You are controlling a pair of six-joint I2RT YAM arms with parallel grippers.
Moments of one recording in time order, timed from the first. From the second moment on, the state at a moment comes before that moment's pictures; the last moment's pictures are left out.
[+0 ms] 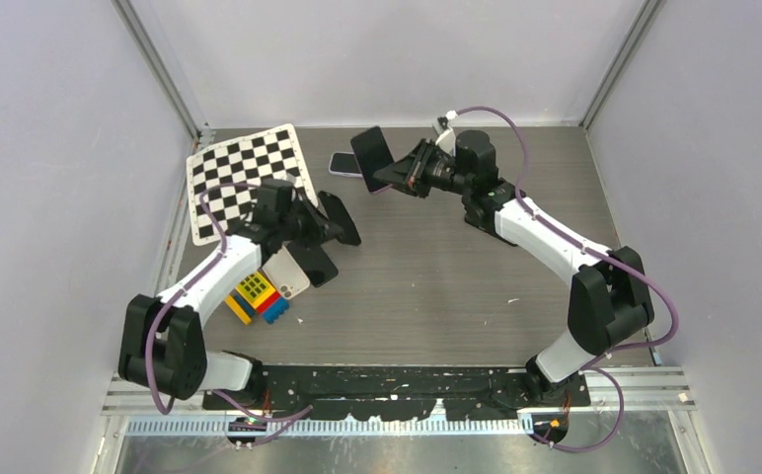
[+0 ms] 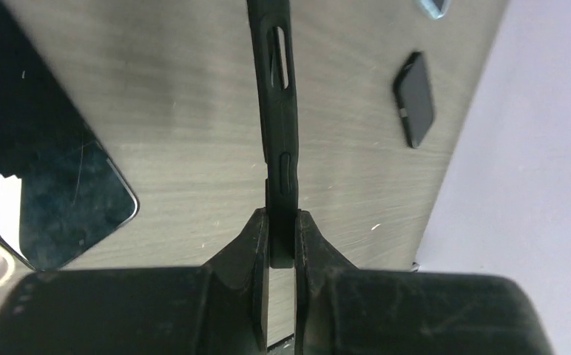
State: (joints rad) left arm -0.26 1.32 0.92 -0.26 0.32 -0.89; right arm 0.49 1.58 1.21 0.27 -0.57 1.17
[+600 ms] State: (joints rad) left arm -0.35 1.60 0.83 -0.03 0.22 -1.09; right arm 0.49 1.77 1.19 -0.09 -0.50 0.90
